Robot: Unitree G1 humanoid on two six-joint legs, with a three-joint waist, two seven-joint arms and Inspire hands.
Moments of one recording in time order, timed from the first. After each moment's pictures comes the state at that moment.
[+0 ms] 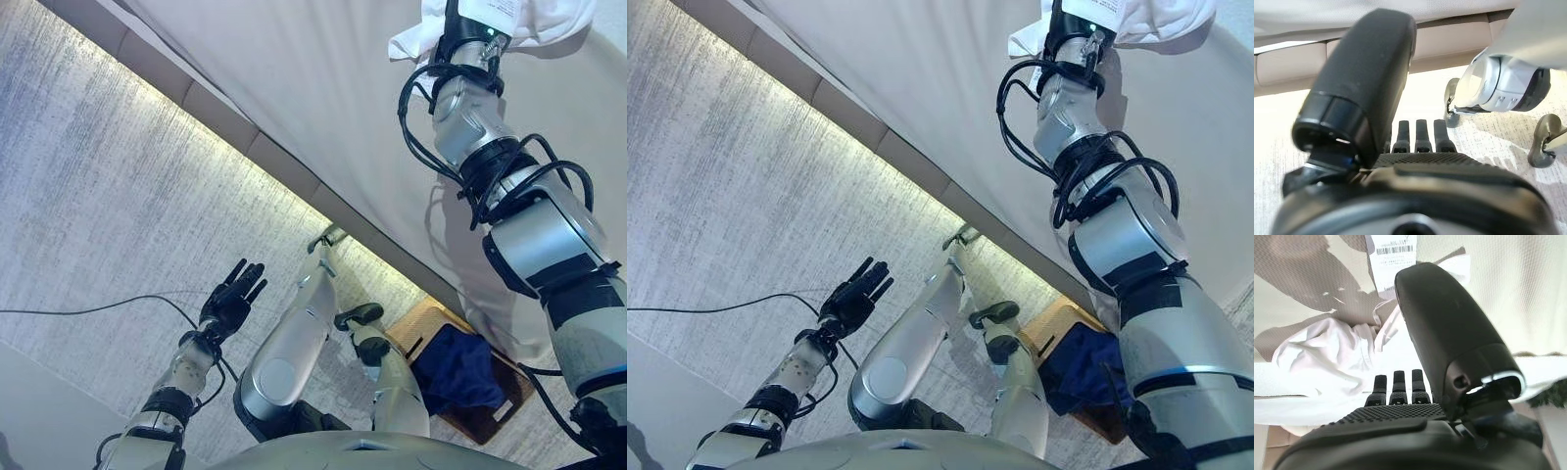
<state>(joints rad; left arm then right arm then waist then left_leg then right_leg) -0.15 0.29 -0.07 0.85 -1.10 0.04 -0.28 -1.45 -0.46 0.73 1.09 -0.34 0.44 -0.37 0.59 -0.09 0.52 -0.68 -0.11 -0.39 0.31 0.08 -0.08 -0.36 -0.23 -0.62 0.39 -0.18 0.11</state>
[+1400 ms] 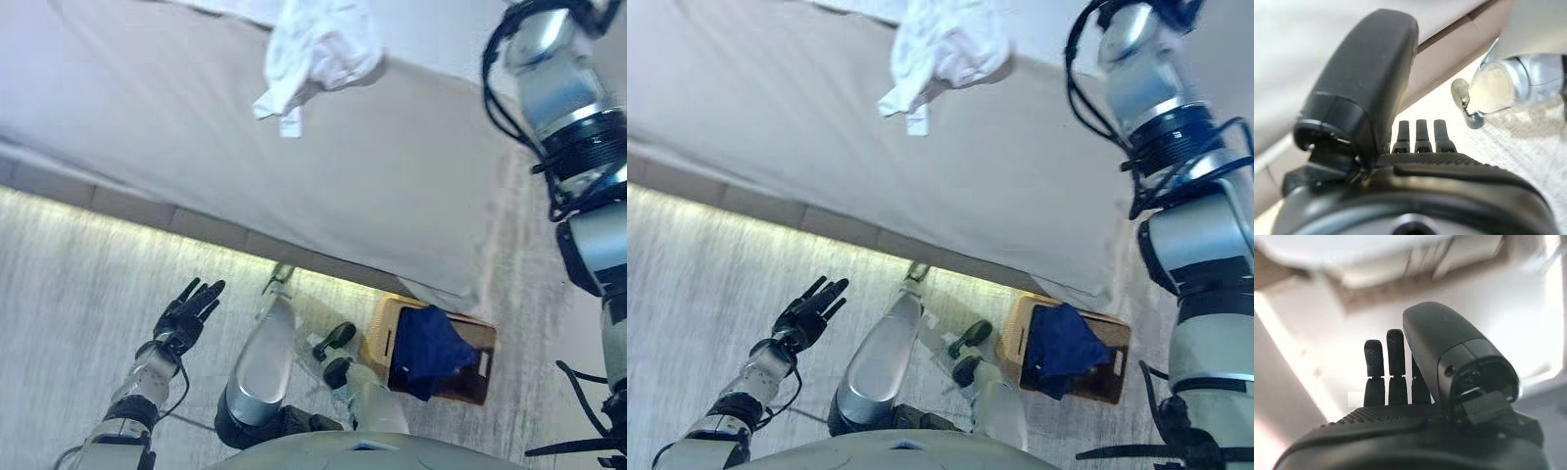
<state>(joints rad) -0.14 0.42 0.00 0.90 -0.93 0.04 -0.08 -1.41 -0.84 0.50 0.67 -0.11 0.25 -0.68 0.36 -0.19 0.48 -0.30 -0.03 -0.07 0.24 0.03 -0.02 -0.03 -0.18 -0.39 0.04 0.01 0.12</state>
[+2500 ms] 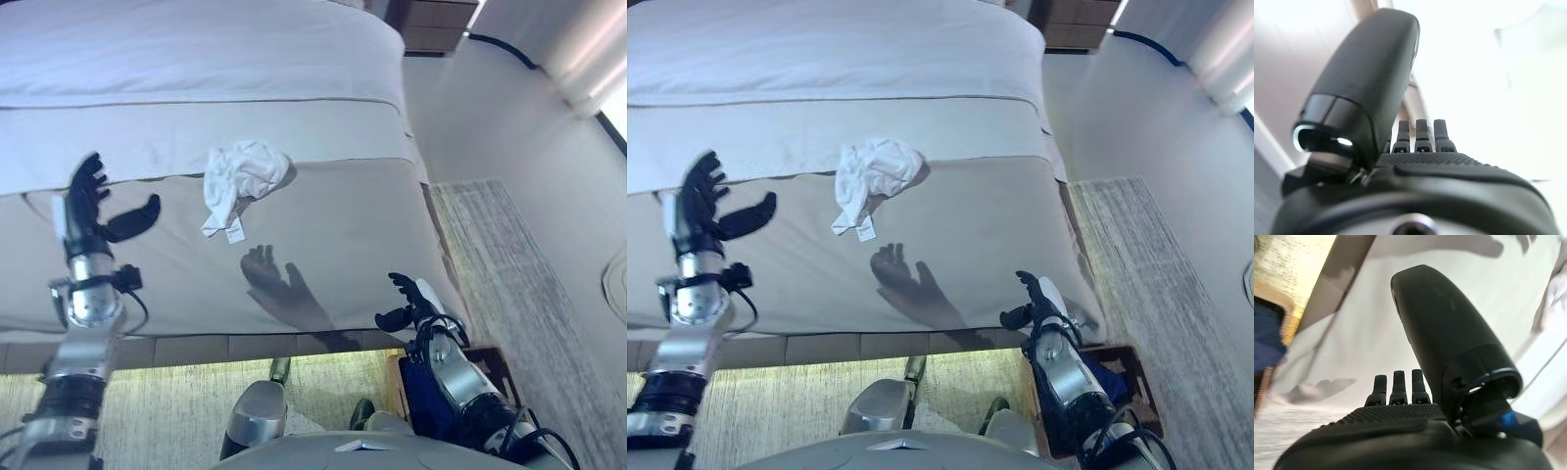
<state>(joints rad) -0.09 0.73 0.13 0.29 -0.26 -0.22 0.37 -0.05 -0.33 0.32 0.47 -0.17 0.17 -0.29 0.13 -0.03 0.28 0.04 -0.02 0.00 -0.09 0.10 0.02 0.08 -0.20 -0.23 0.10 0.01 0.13</state>
